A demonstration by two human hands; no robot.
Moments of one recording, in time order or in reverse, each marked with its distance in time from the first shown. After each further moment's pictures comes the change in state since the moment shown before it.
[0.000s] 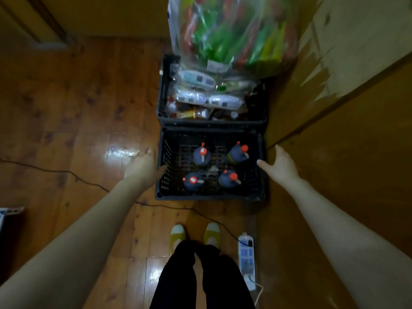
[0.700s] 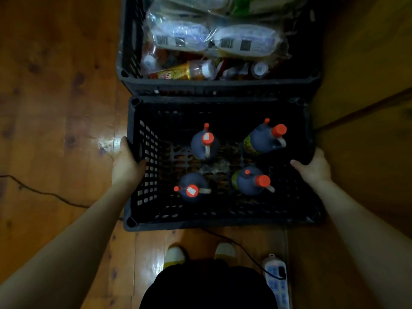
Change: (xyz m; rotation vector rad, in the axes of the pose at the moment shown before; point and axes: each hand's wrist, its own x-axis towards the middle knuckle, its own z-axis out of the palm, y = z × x) left_hand 0.192 -0.064 0.210 -0.500 0.157 -0.205; right_hand 0.196 0.123 0.189 0.206 0.132 0.279
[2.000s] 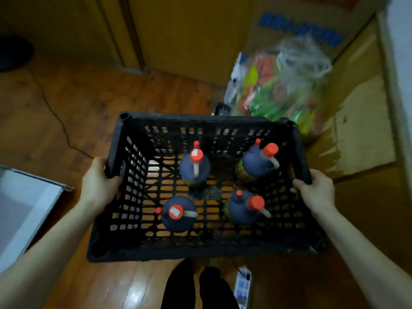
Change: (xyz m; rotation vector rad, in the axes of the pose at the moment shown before) left_hand -0.310 0.060 -0.429 -0.240 0.369 -0.151; right_hand -0.357 -0.225 -0.302 0.151 0.006 -0.459
